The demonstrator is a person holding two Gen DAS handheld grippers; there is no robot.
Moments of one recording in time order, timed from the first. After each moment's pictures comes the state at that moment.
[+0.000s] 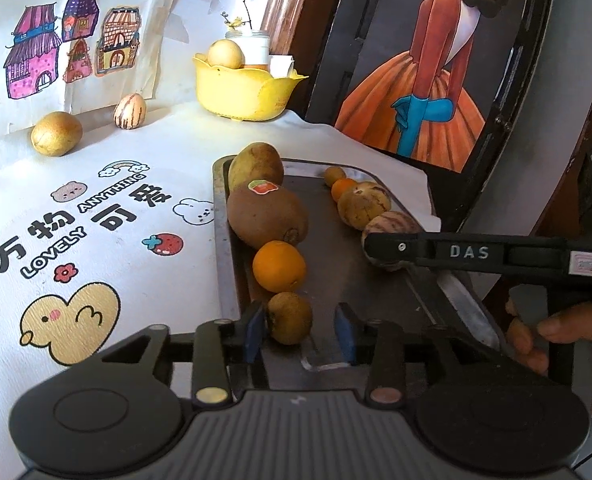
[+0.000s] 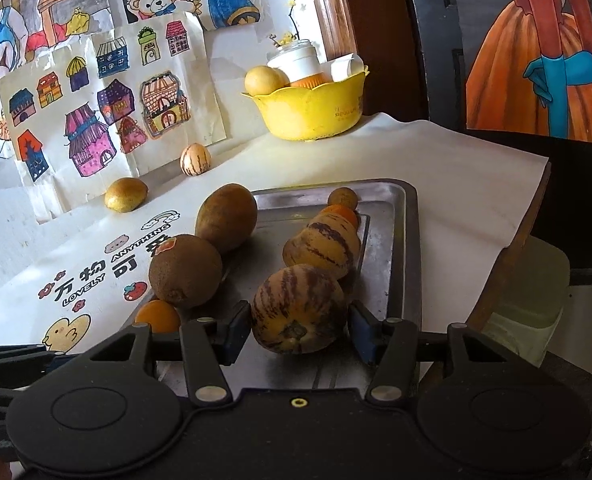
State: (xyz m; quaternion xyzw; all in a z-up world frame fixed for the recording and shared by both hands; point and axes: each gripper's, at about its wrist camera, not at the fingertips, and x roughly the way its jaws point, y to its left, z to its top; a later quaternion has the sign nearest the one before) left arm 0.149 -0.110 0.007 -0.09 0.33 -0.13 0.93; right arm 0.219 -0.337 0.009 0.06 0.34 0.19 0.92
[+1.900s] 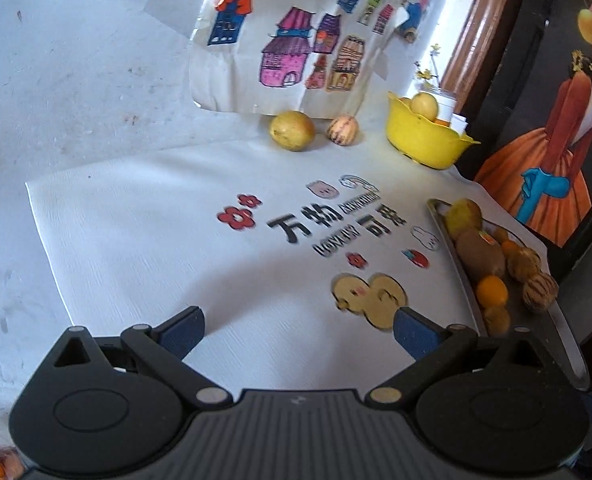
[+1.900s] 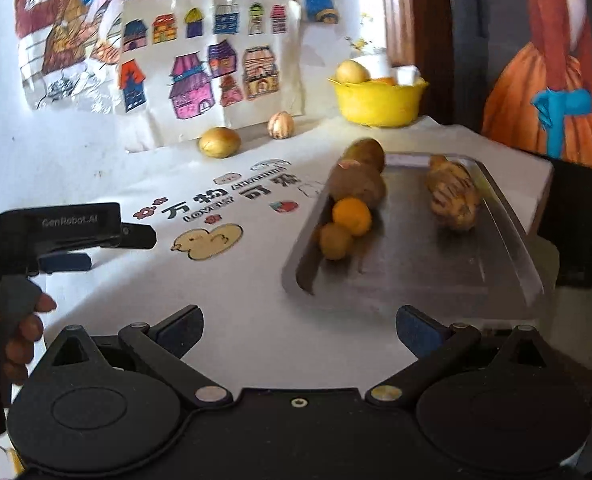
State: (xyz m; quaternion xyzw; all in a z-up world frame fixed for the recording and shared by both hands) left arm 0.088 0.051 0.013 -0.18 0.33 0.05 0.93; right arm 0.058 -0.207 0.030 -0.01 0.32 0.17 0.93
